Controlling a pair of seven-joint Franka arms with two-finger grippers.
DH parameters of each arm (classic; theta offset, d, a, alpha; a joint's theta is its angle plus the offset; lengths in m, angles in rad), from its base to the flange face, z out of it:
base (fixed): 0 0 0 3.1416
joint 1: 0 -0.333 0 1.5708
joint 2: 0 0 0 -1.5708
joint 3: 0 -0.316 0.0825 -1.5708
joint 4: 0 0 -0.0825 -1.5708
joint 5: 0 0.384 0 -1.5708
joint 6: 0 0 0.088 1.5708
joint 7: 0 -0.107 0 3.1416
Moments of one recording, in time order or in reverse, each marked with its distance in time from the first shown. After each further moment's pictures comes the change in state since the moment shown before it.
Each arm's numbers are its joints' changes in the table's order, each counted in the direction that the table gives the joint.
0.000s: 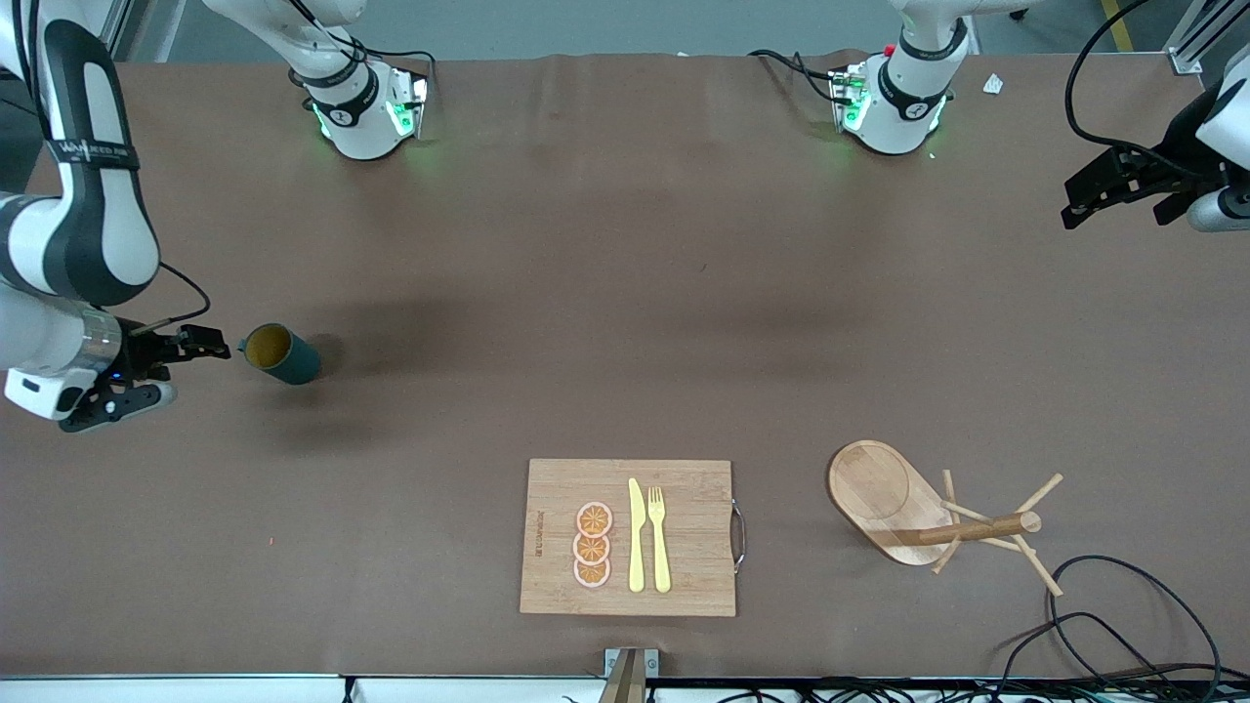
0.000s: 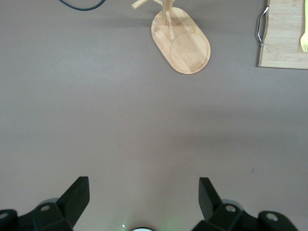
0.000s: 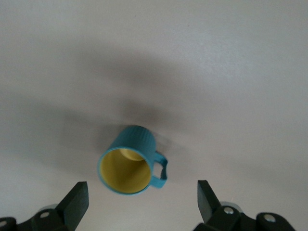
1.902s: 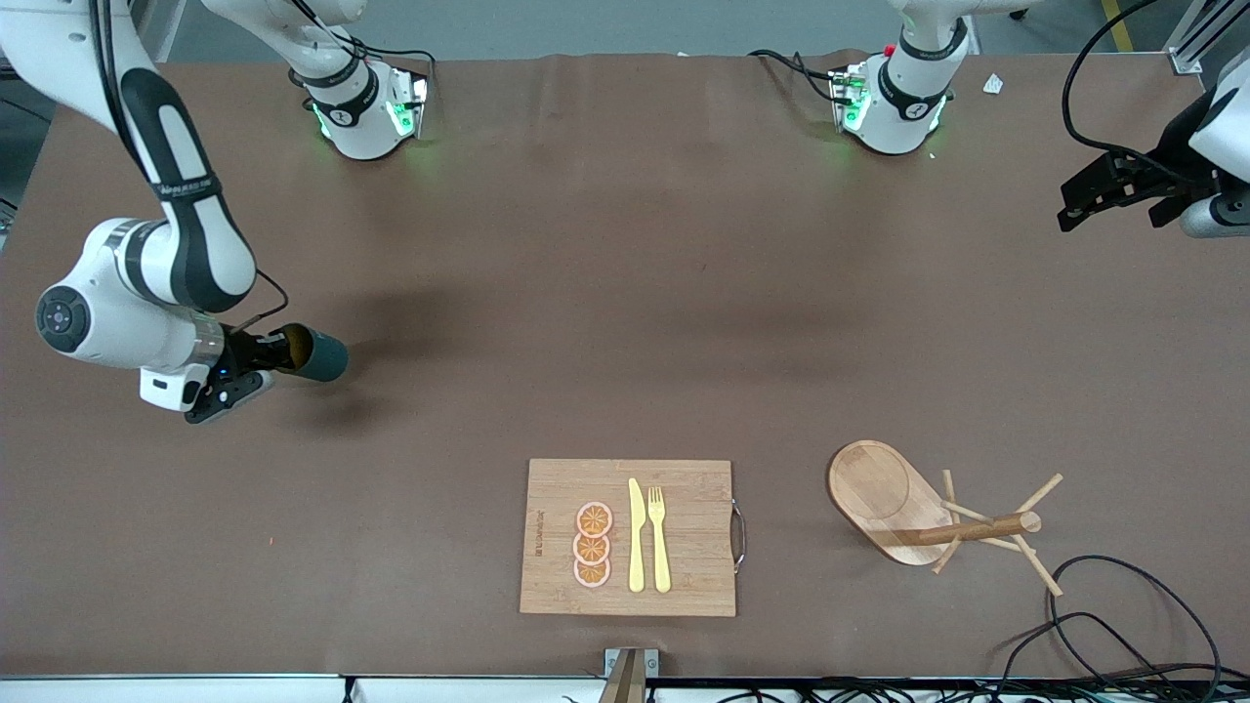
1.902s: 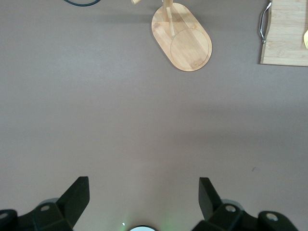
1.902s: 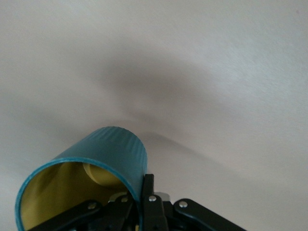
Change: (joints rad) left arm 0.000 0.003 -0.001 -0.009 0.000 0.001 0.000; right arm -0.076 0.005 -0.036 -0.216 0.111 -0.212 0.016
